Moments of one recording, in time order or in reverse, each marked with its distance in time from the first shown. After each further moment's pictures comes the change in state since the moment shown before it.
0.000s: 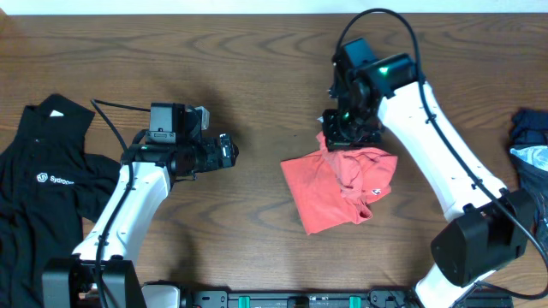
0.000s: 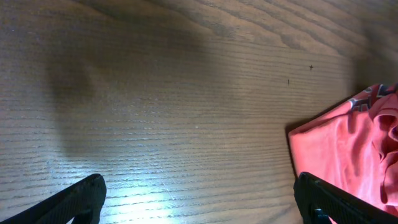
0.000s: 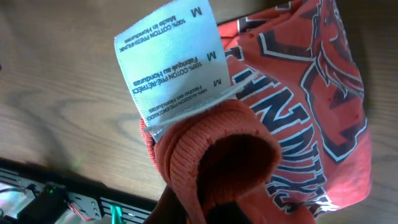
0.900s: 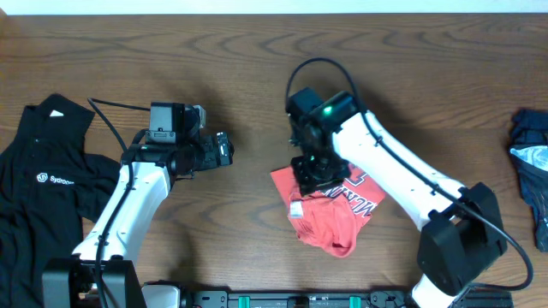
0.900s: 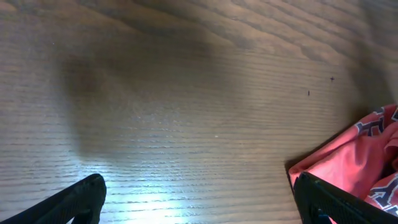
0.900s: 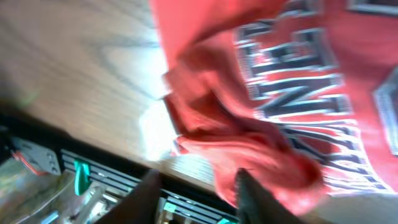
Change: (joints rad) left arm 0.000 0.000 0.000 0.016 -0.074 -0.003; right arm 0.227 0.017 -0.183 0.039 -0.022 -0.071
